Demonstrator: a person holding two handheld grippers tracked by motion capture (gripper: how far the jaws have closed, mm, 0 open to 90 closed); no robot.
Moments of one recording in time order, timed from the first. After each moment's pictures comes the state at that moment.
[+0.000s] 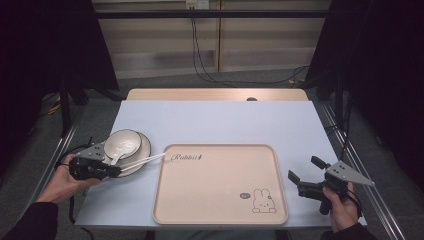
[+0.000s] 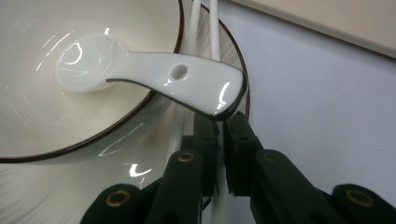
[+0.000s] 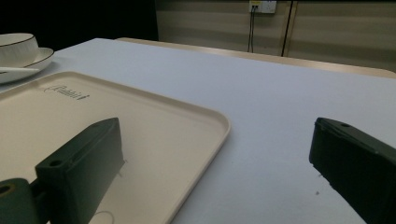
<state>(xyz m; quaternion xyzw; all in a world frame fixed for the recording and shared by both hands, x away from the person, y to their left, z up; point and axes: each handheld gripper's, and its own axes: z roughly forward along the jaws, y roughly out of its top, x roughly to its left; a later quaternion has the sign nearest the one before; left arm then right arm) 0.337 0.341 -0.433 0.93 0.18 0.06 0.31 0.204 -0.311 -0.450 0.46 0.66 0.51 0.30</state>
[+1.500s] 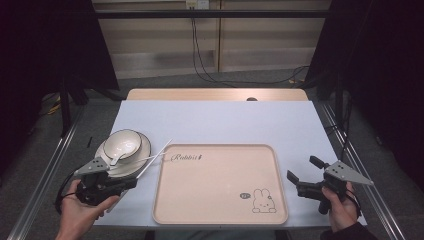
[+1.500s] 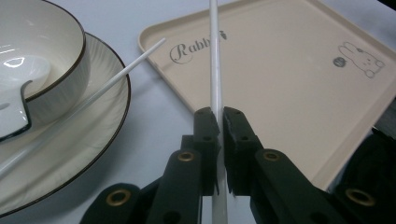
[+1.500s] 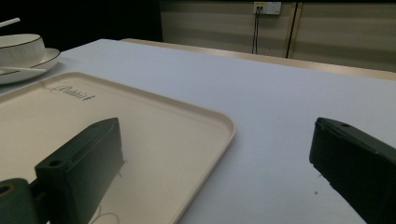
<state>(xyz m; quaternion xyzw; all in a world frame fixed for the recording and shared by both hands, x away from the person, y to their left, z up) 0.247 0.278 -0.402 0.82 0.39 0.07 0.42 0.205 -0.309 -0.449 0.45 0.67 0.52 0.30</state>
